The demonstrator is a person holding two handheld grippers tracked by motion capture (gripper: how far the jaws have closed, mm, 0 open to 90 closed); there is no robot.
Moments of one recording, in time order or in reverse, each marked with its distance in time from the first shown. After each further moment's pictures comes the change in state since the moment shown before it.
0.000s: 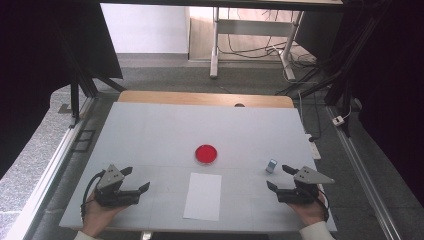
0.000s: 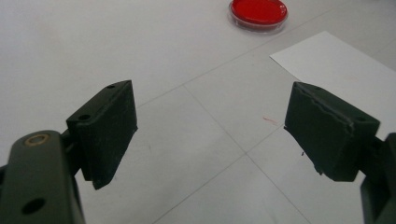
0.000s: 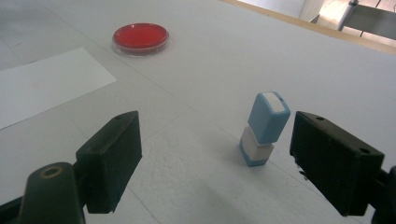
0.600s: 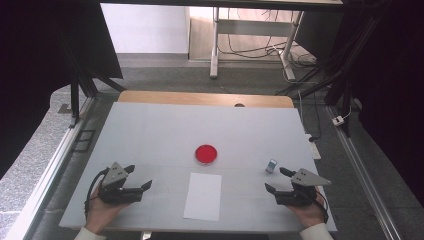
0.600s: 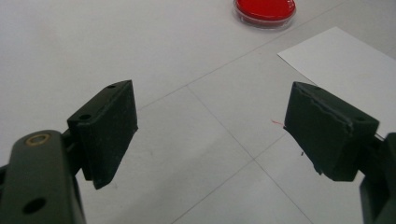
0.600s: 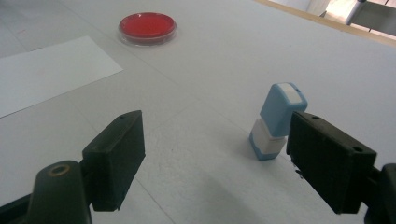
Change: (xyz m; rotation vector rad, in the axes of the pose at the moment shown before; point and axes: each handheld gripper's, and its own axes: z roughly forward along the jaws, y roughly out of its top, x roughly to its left) left arm -0.001 0.002 0.008 0.021 0.012 0.016; right arm 0.005 -0.004 0.003 0.026 0.010 -0.022
